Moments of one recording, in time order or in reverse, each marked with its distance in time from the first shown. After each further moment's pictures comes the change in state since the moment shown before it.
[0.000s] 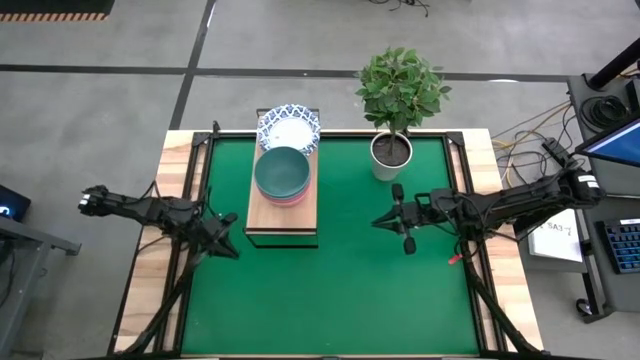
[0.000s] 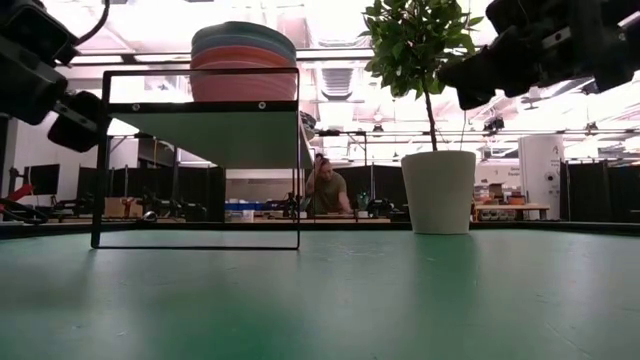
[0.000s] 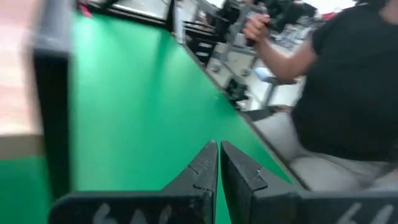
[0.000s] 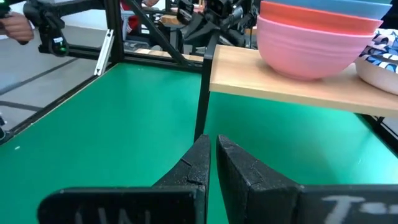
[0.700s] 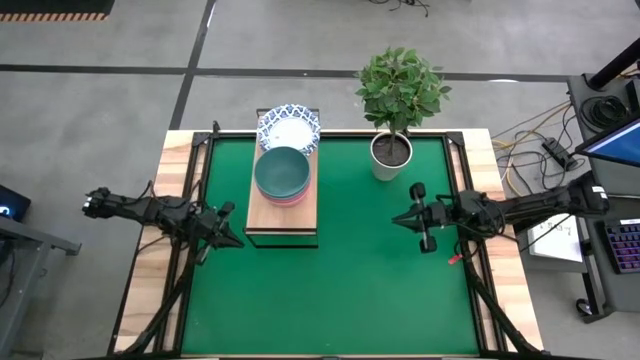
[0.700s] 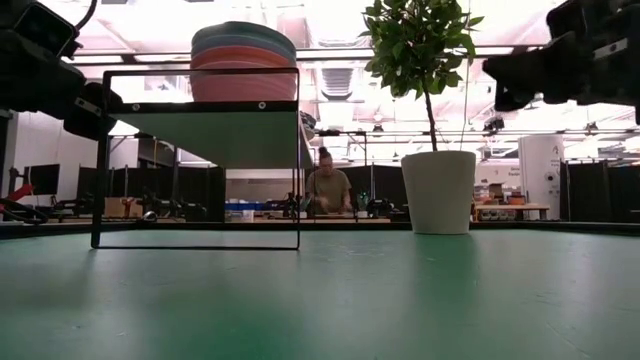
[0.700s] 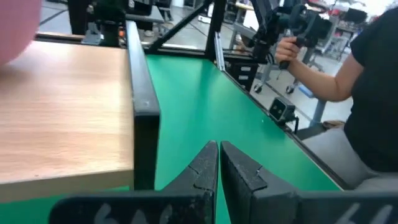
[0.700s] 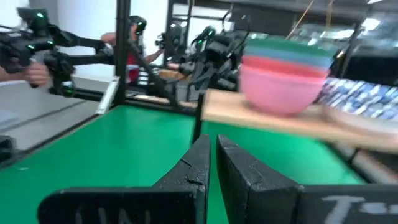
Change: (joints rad) left arm 0.000 -0.071 0.000 -0.006 -0.204 0.128; right arm -0.033 -0.286 -0.297 0.248 -0.042 -0.009
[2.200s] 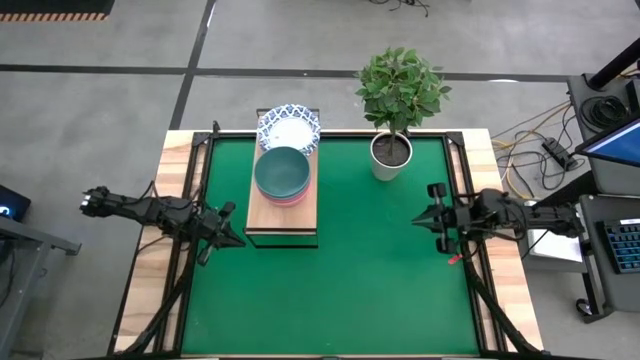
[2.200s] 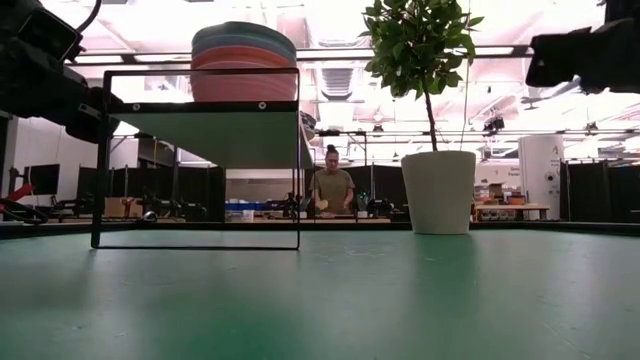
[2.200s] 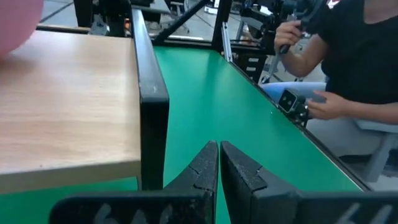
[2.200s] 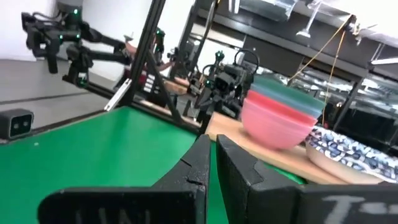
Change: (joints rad) left arm 0.000 0.039 -0.002 0.008 -0.028 0.016; right arm -0.017 -0.680 0.009 -0.627 -0.088 -0.216
